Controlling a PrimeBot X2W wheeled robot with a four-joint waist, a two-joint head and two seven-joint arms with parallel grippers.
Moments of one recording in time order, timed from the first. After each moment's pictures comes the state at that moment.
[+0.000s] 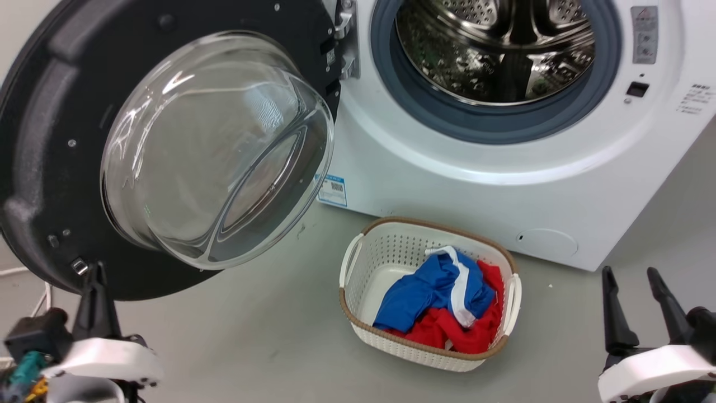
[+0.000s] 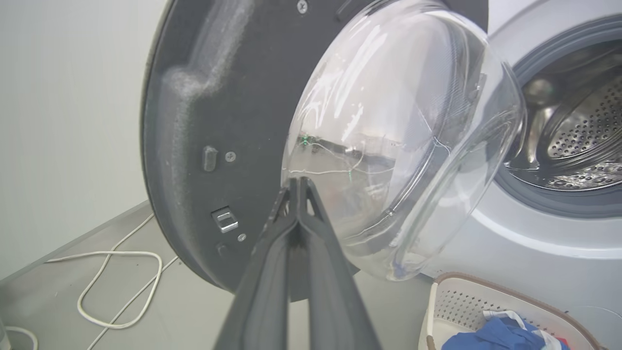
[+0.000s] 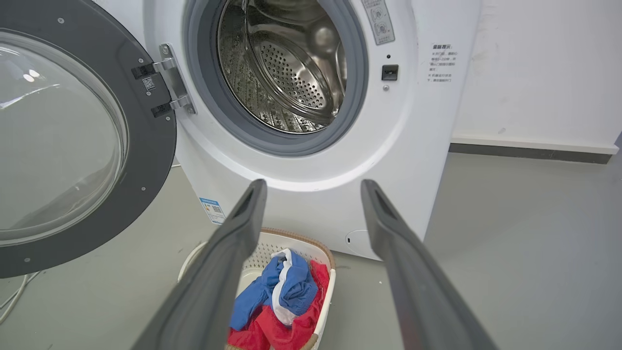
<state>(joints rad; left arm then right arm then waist) -0.04 0.34 0.00 0.15 -0.46 0.15 -0.24 0.05 -0.07 -0.15 0.01 0.15 0.13 -0.07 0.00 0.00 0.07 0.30</state>
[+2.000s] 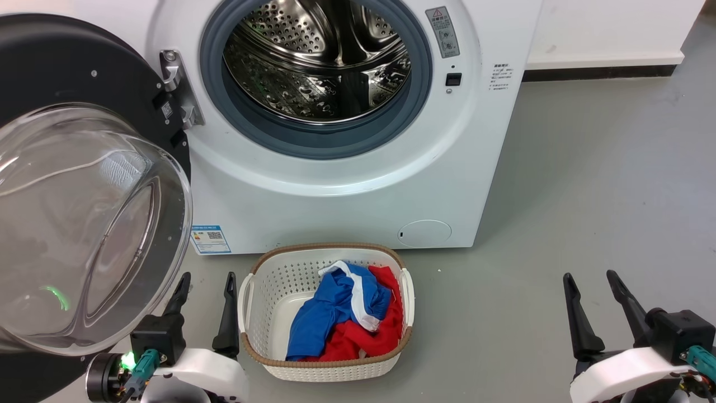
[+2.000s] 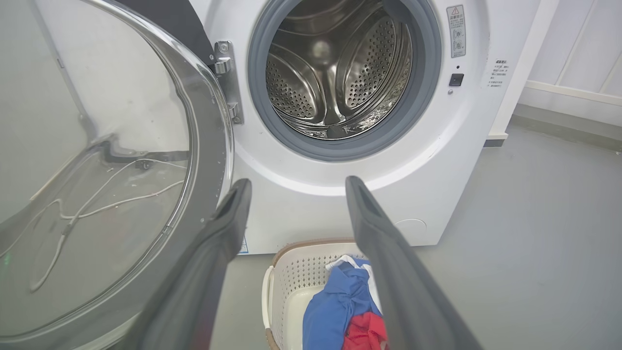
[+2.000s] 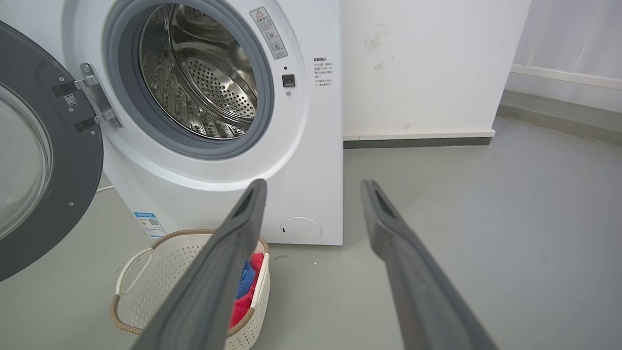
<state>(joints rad) -0.05 0.28 -0.25 0.15 -0.34 0.17 -0.21 0.04 -0.09 -0.03 0.07 0.15 0.13 -0.10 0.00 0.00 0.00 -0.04</state>
